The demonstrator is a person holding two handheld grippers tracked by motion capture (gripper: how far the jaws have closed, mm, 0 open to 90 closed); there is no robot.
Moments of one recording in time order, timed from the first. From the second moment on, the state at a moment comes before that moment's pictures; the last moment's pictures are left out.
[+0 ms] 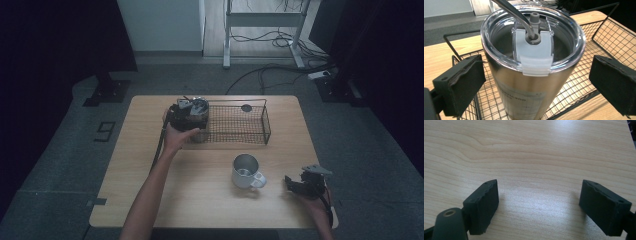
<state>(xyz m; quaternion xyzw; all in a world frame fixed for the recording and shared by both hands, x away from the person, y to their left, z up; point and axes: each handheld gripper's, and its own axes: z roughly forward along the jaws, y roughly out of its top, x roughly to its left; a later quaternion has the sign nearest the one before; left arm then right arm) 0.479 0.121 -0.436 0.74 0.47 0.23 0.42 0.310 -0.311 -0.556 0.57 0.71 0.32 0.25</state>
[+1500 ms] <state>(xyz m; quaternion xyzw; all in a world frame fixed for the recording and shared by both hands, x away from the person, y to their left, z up) 0.386 0.179 -0.456 0.76 0.46 0.22 0.41 0.310 -0.311 -0.555 0.58 0.71 0.32 0.25</state>
